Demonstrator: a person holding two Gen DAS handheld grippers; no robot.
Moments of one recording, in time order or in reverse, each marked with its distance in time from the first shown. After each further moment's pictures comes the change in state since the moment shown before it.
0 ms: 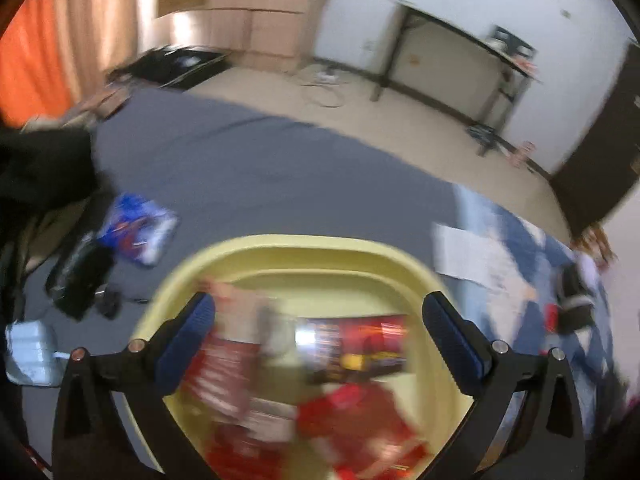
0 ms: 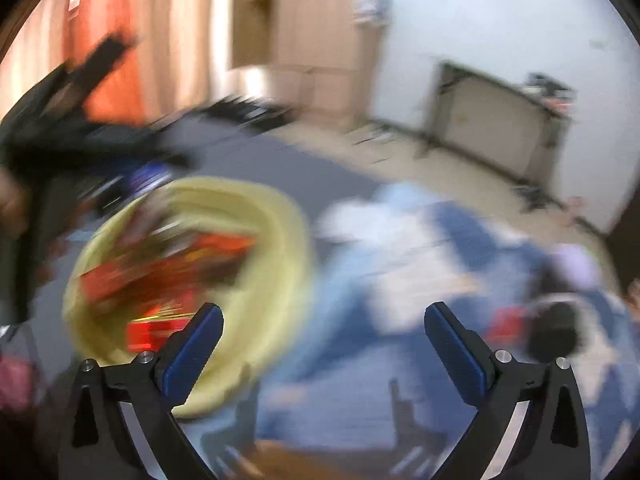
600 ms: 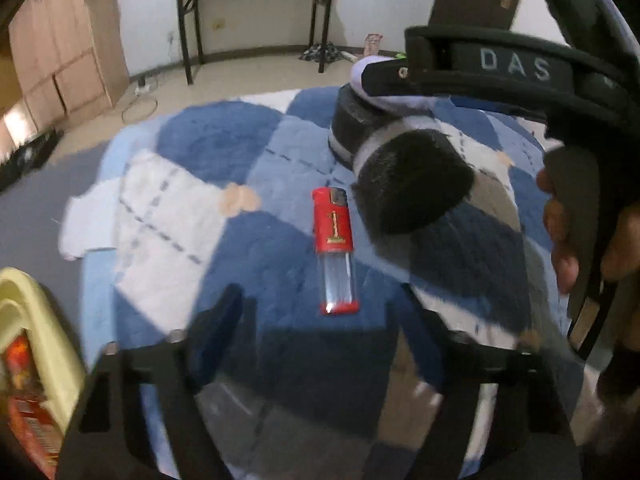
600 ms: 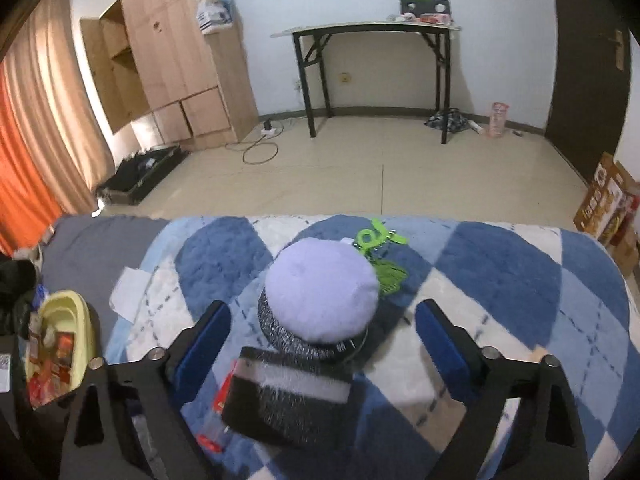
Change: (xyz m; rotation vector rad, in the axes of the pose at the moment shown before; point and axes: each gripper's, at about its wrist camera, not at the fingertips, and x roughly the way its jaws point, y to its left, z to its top) left arm 0.099 -0.275 -0.098 0.476 0.117 -0.236; right arm 0.048 -0.234 0.008 0.365 0.072 -0.080
